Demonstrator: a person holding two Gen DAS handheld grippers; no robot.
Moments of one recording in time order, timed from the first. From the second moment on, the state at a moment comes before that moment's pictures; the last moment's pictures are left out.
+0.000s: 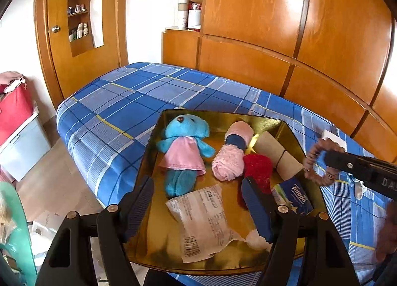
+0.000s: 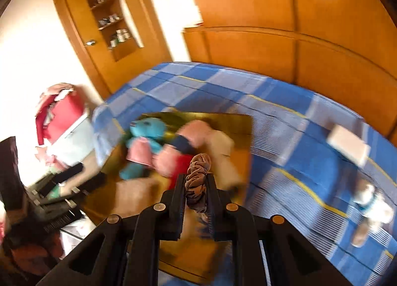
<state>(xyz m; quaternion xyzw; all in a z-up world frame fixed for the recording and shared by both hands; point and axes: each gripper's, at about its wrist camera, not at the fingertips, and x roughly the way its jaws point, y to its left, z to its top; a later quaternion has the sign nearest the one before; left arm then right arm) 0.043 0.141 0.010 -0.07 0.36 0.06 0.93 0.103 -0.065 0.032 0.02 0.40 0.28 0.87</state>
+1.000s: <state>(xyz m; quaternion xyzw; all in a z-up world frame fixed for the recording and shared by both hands) 0.038 0.167 0.001 -0.08 0.36 0.08 0.92 0.111 0.005 -0.031 0.00 0.46 0.28 0.84</state>
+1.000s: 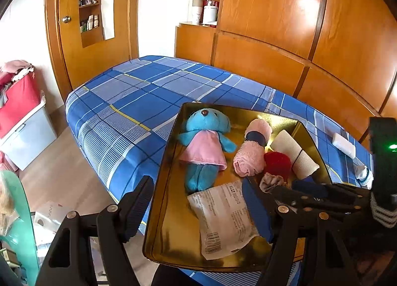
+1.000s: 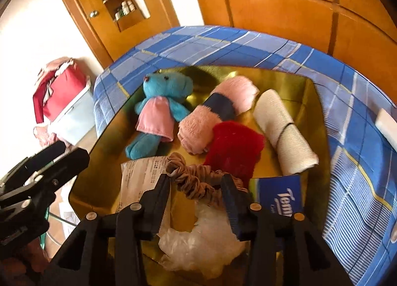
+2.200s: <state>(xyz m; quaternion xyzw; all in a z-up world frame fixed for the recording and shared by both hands) 0.049 0.060 0.025 0.03 0.34 -0.02 0.94 0.086 -0.283 0.014 0.07 0.37 0.02 0.93</state>
